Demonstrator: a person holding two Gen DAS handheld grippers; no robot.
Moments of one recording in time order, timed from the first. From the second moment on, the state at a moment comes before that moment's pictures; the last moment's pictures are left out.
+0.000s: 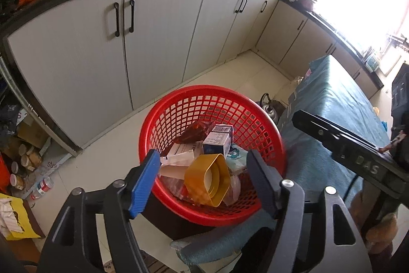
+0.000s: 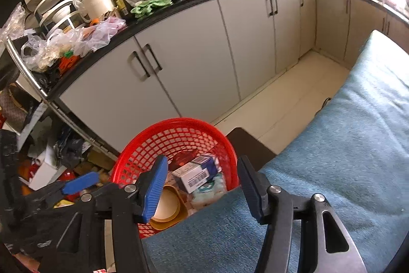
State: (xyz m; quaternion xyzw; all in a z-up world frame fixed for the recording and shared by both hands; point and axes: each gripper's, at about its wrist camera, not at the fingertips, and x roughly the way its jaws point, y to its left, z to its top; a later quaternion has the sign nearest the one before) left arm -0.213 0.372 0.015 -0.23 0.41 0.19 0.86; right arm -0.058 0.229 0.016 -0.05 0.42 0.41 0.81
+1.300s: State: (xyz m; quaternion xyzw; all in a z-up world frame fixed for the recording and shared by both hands) left arm -0.345 0.268 0.125 -0.08 0.15 0.35 0.92; right arm -0.194 0.076 0.062 -0.01 0.34 0.33 0.88
